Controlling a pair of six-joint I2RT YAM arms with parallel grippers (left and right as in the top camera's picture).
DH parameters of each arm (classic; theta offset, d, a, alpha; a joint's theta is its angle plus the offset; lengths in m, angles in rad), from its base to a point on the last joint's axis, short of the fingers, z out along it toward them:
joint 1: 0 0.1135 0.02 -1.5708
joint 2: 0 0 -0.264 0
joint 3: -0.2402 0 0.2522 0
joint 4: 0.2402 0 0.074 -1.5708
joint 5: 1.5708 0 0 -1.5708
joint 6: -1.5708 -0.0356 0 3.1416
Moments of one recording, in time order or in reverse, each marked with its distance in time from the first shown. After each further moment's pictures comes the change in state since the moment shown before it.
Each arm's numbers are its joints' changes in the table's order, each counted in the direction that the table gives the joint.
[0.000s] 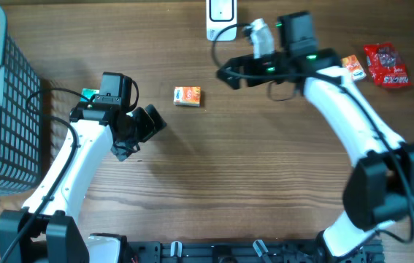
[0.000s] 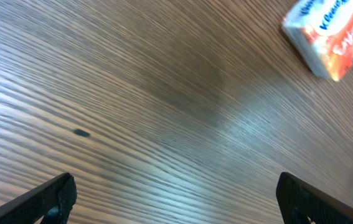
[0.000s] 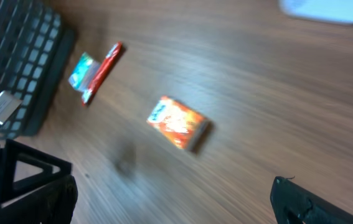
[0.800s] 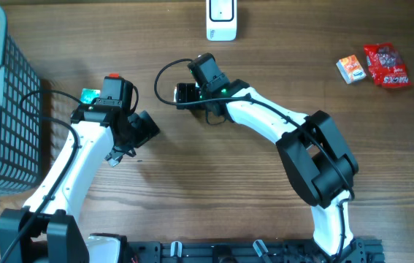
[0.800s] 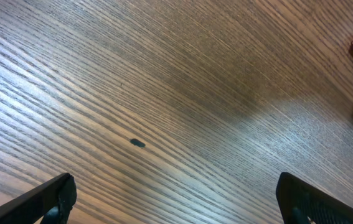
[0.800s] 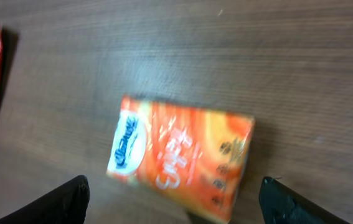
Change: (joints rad) left arm 0.000 0.000 0.024 0.040 -0.155 0.000; right arm 0.341 0.297 0.000 -0.269 0.519 -0.488
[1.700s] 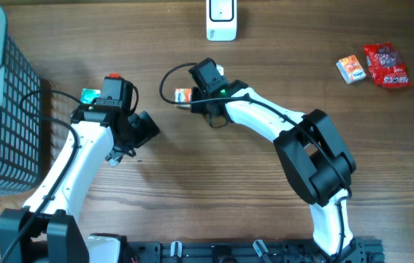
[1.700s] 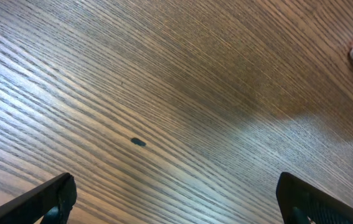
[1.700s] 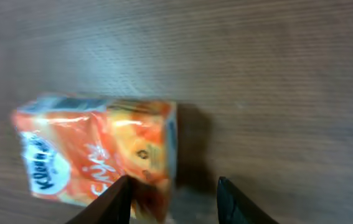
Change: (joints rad) left arm 0.000 0.000 0.000 0.003 0.000 0.000; right arm 0.000 0.019 -0.002 0.132 0.101 -0.064
